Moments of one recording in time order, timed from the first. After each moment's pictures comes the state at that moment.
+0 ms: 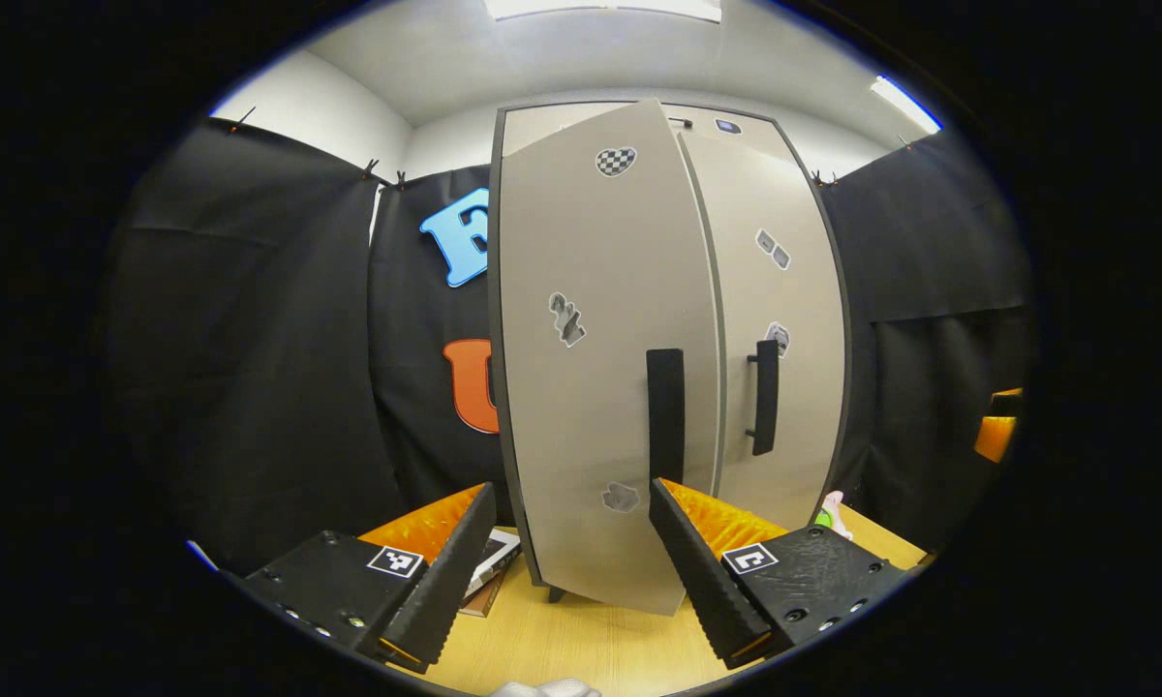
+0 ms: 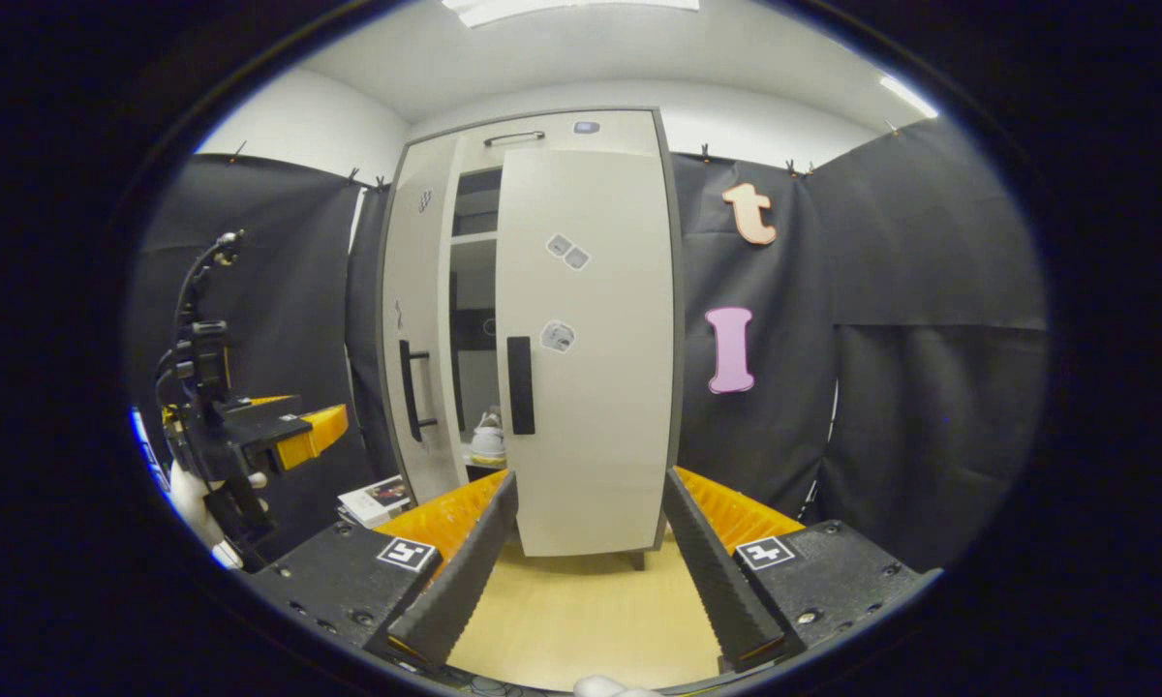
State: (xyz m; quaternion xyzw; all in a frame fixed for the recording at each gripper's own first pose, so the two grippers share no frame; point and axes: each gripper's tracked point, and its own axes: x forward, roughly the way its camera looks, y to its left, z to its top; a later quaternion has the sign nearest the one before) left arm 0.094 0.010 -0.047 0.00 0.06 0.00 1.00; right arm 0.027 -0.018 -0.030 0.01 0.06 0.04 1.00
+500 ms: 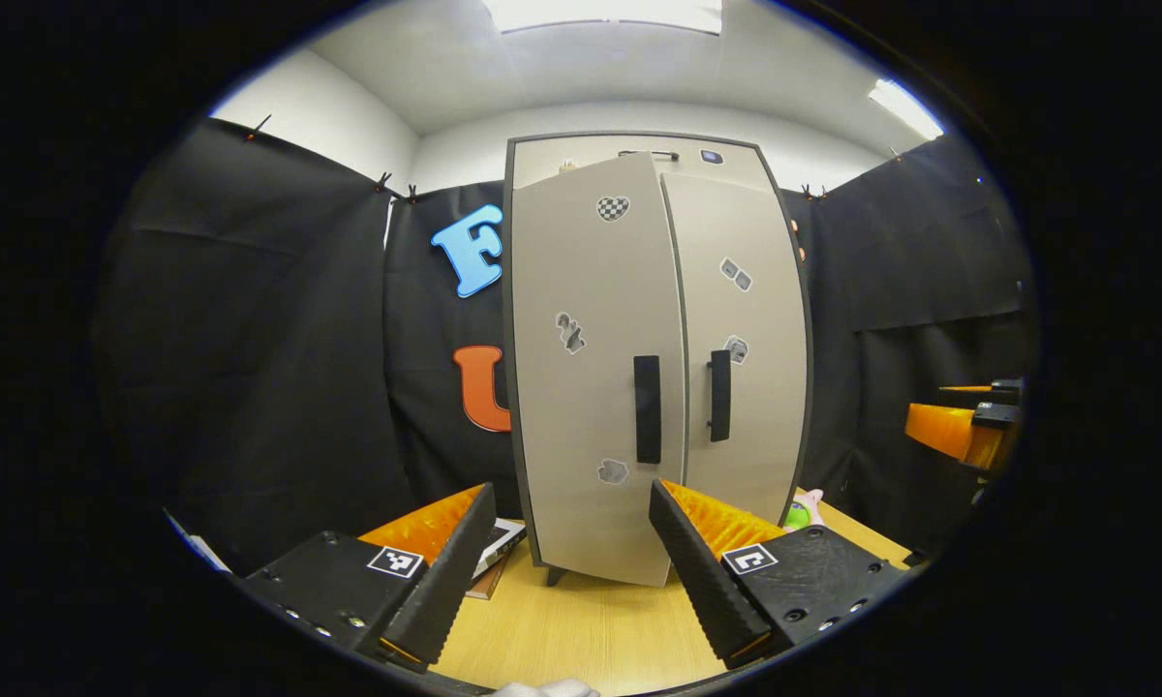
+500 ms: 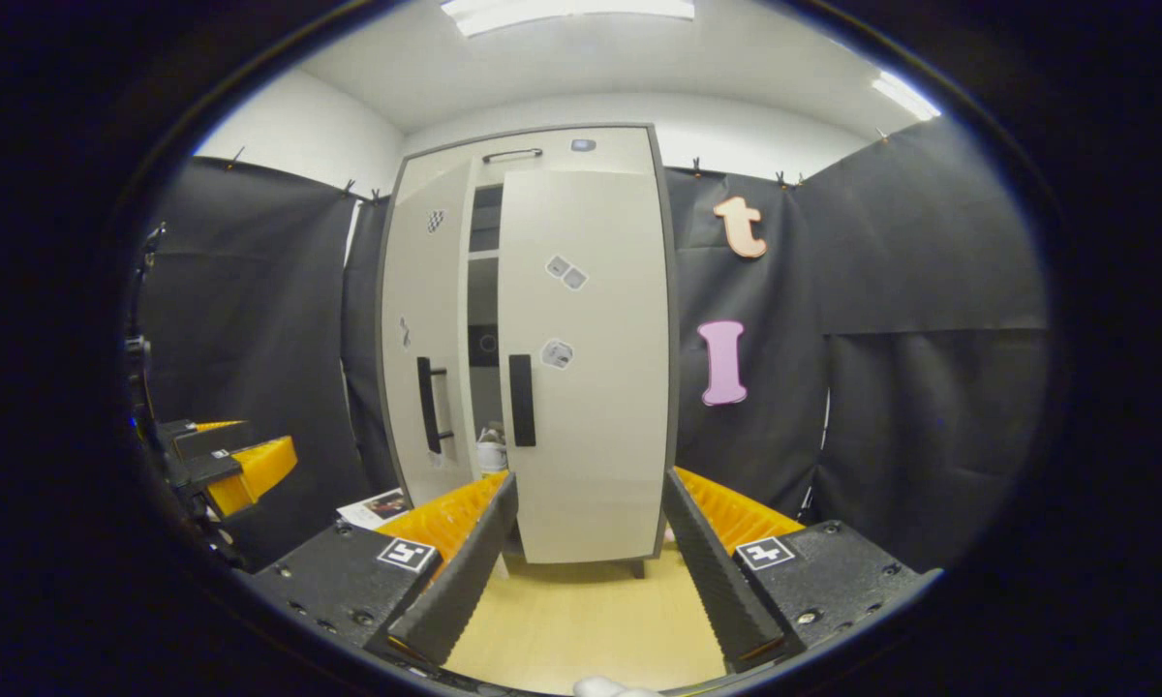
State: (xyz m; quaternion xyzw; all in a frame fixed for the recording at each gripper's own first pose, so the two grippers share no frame) left arm 0.011 0.006 -0.033 0.00 0.05 0.00 1.00; right arm 0.012 -0.004 -0.024 0.01 0.05 0.04 1.00
